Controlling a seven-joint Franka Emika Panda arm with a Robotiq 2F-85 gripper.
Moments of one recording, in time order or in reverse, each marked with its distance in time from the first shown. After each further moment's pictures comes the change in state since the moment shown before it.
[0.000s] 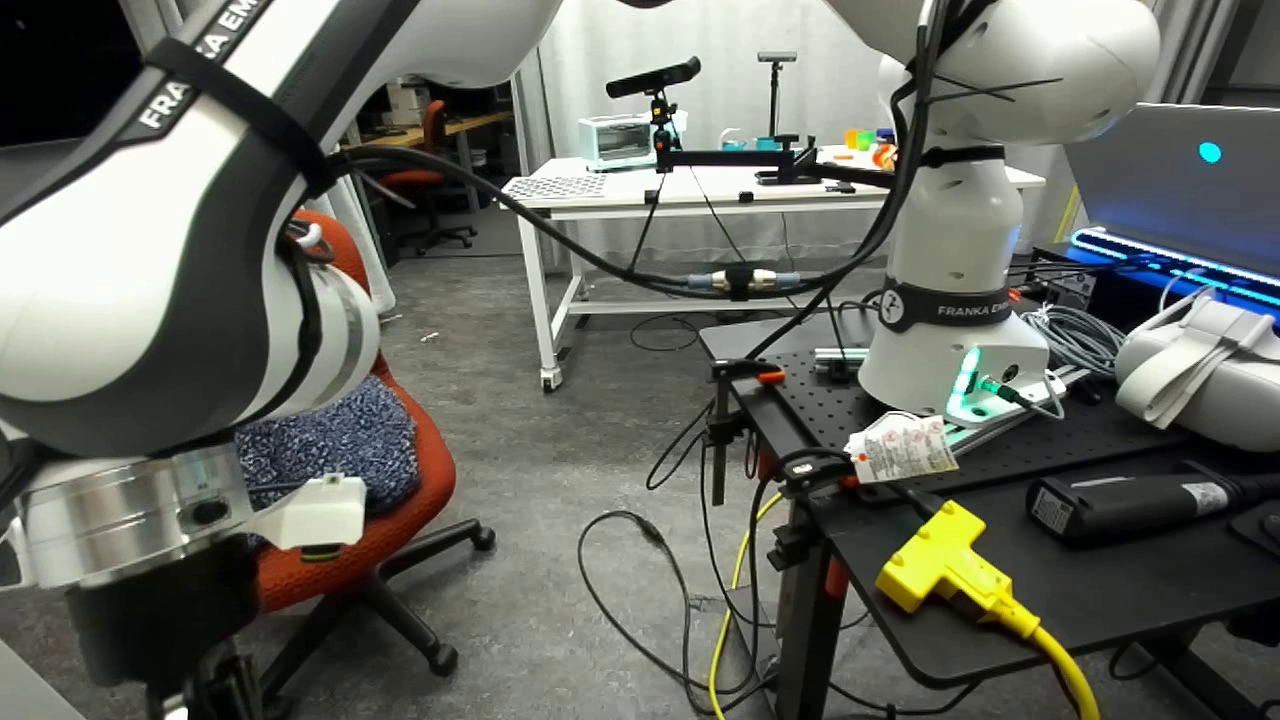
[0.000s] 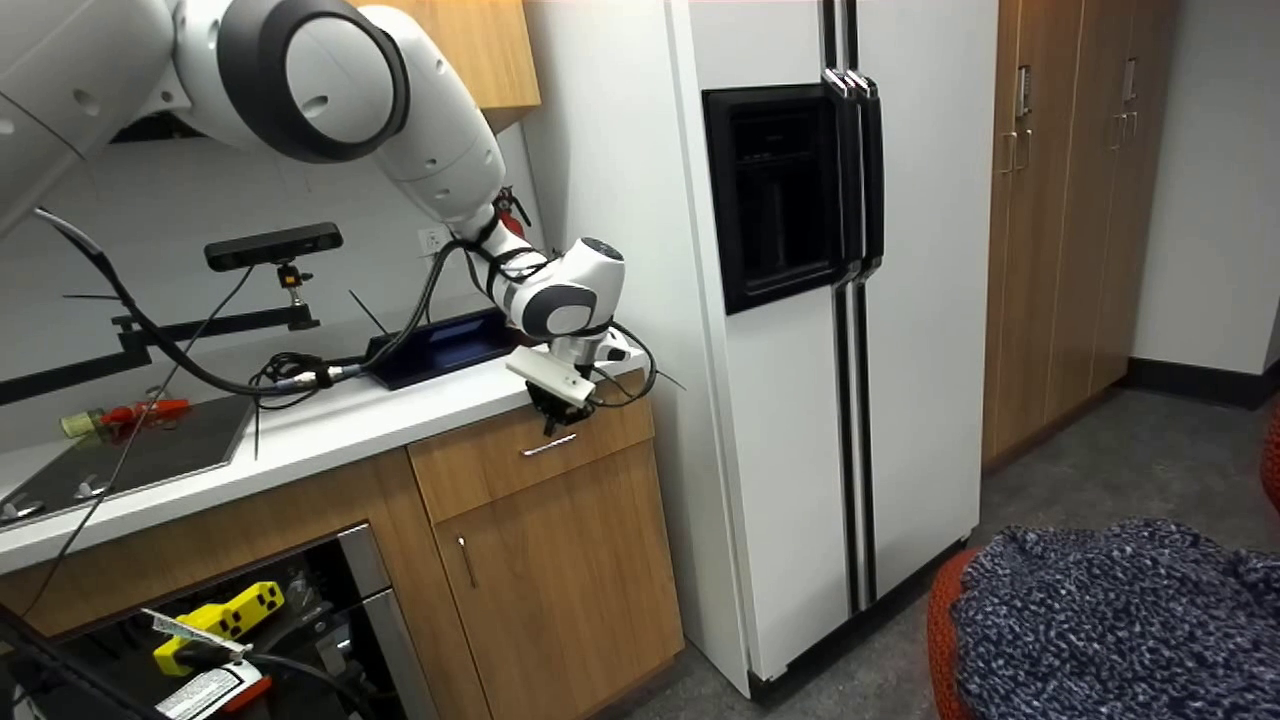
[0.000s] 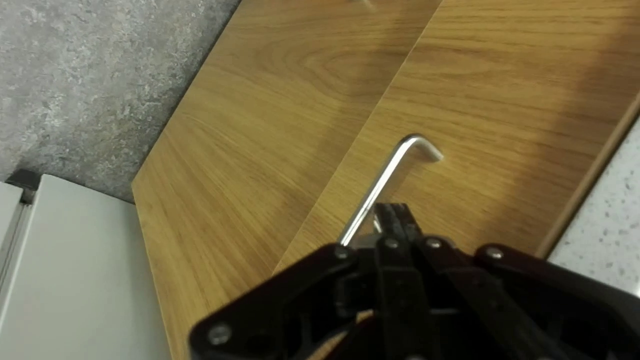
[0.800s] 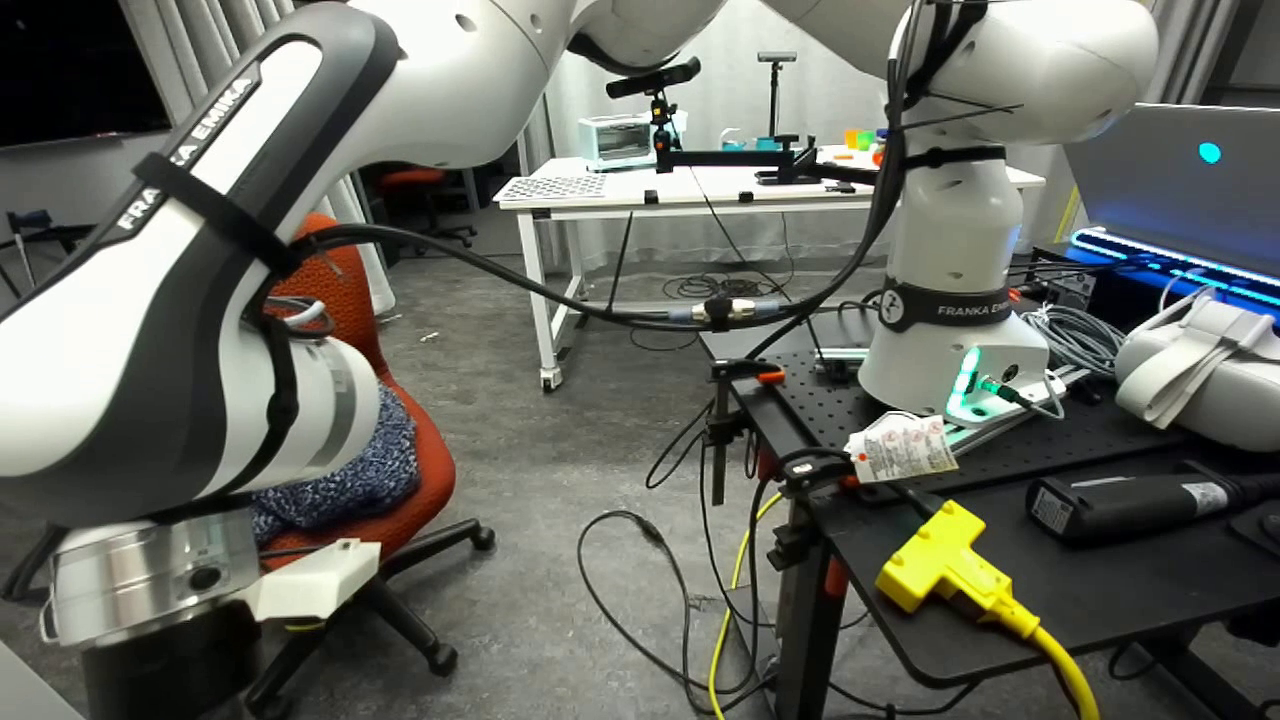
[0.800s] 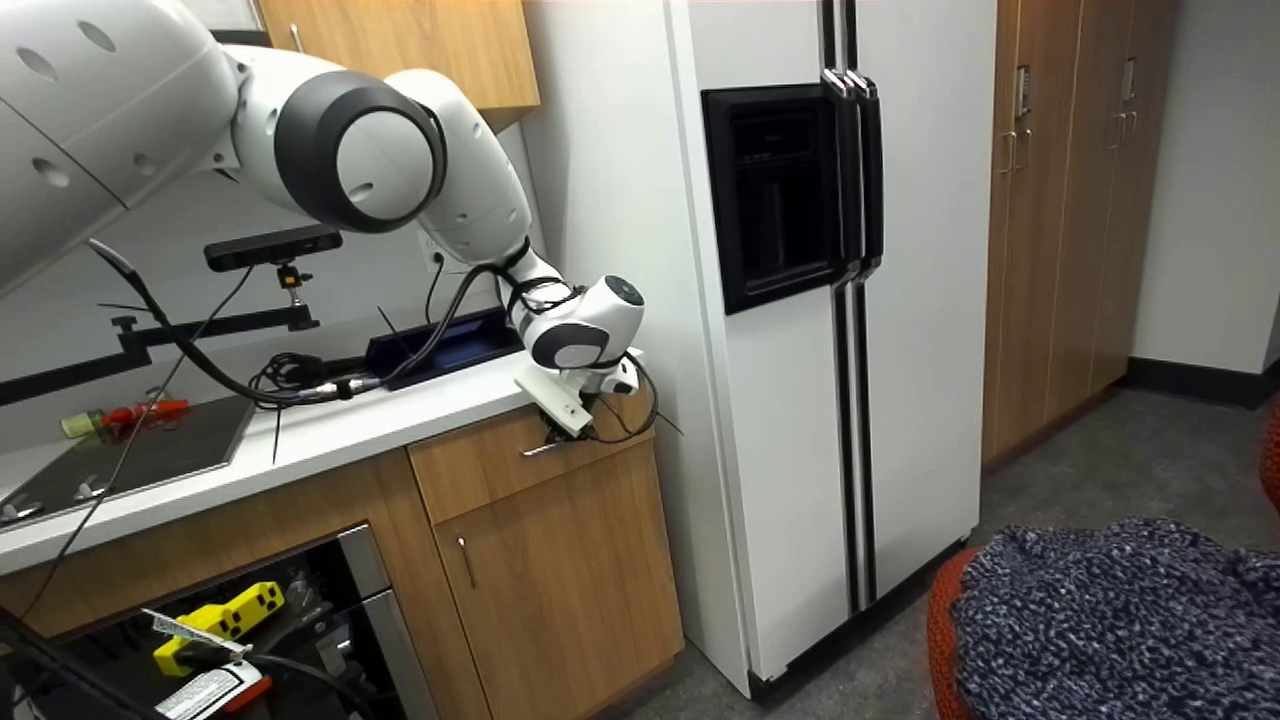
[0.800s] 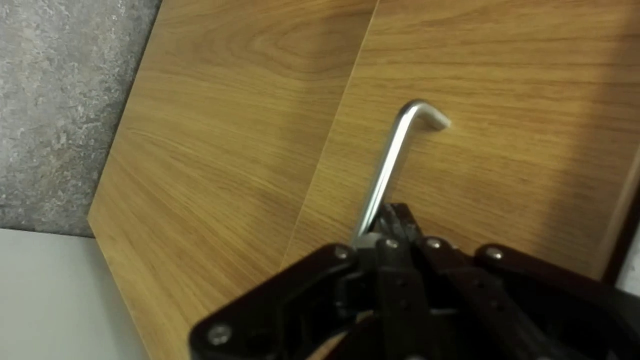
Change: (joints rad) arm -0.020 0.148 0.036 0.119 0.137 0.001 0.021
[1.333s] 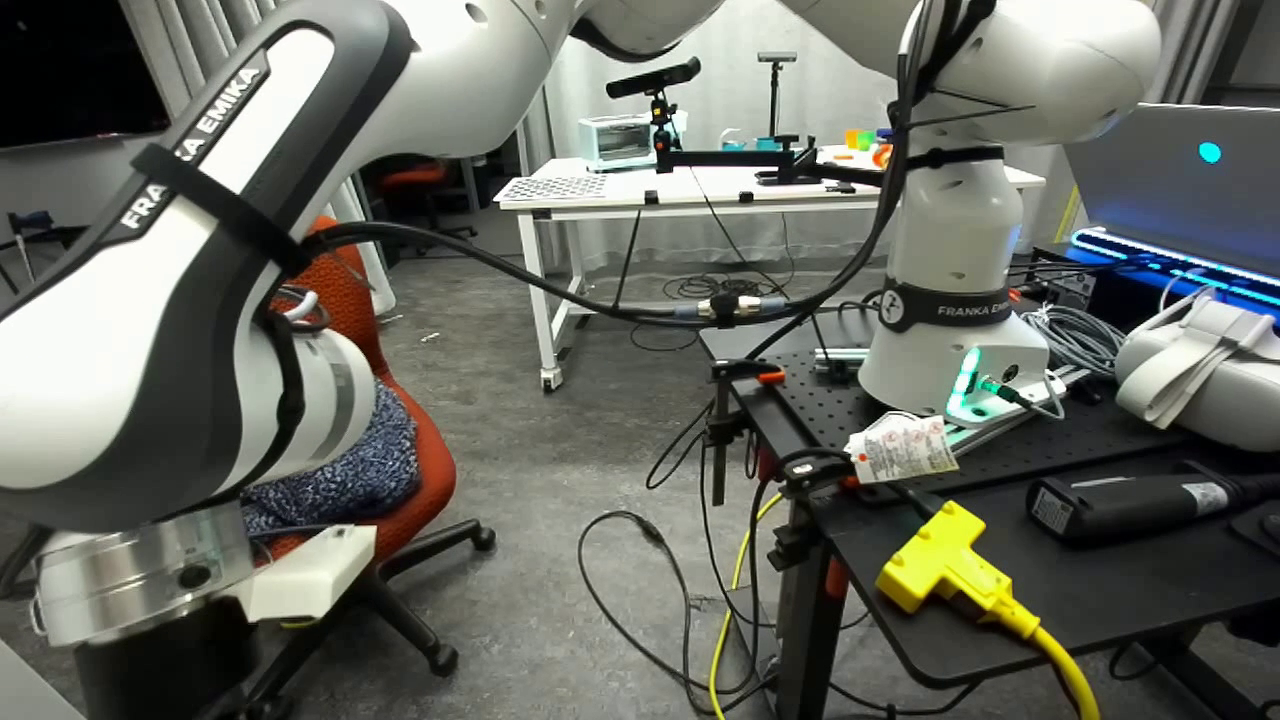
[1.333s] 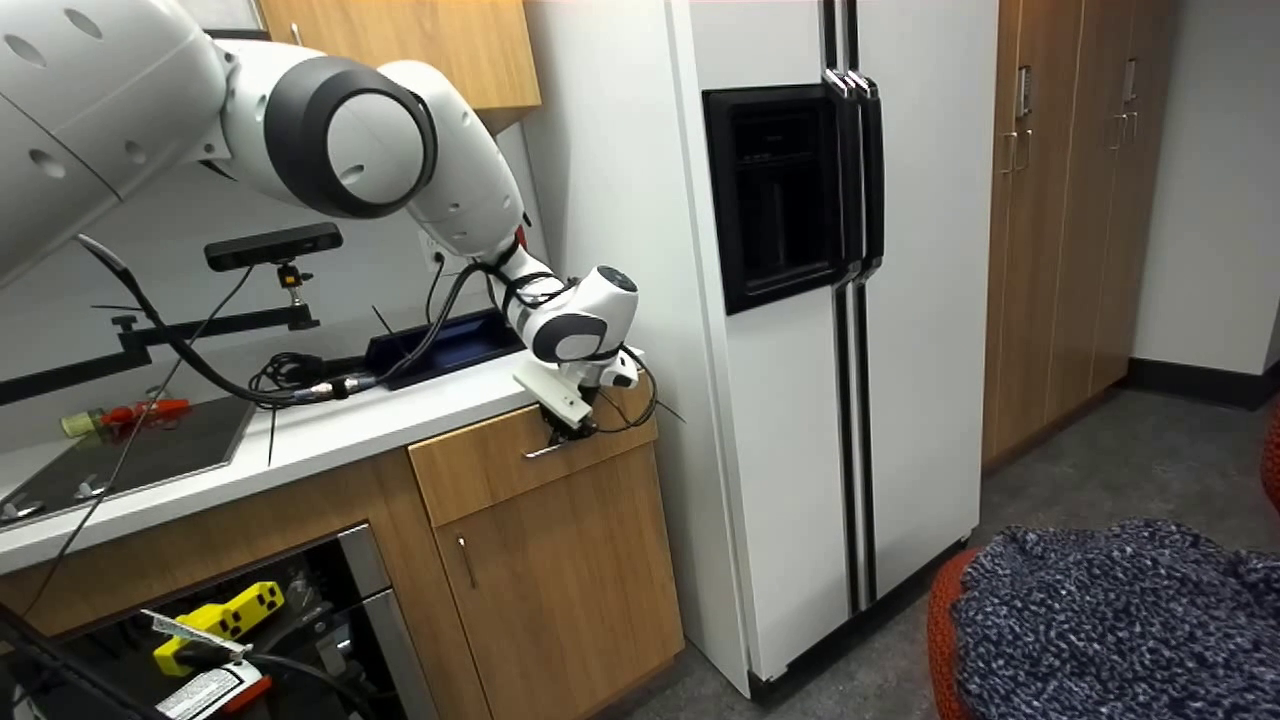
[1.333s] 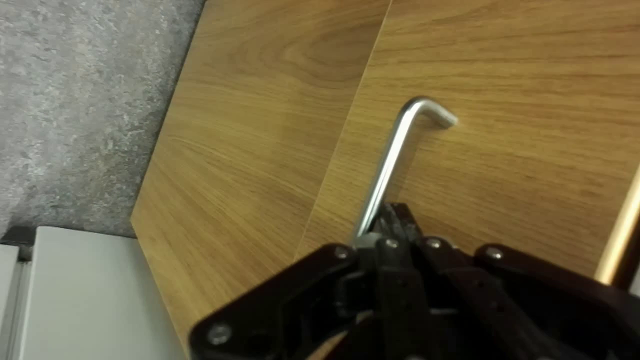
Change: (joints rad) arm 0.042 -0.032 -0.050 -0.008 -0.074 -0.007 0.094
